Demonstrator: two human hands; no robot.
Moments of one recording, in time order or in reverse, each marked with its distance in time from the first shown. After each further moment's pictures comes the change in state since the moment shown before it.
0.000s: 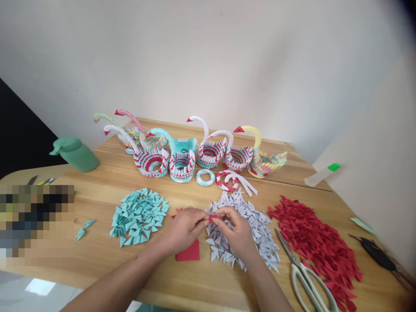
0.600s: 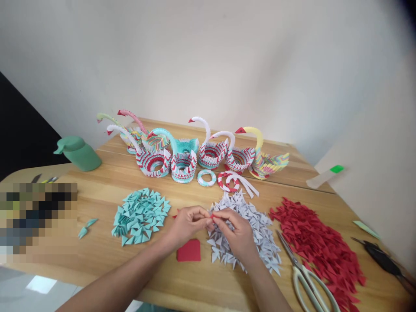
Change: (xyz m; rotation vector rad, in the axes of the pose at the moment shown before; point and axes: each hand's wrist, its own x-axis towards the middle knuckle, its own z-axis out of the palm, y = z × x) left_hand 0.005 -0.014 0.018 -0.916 0.075 -0.294; right_hand 0.000 -0.004 0.001 -0.019 0.039 -0.178
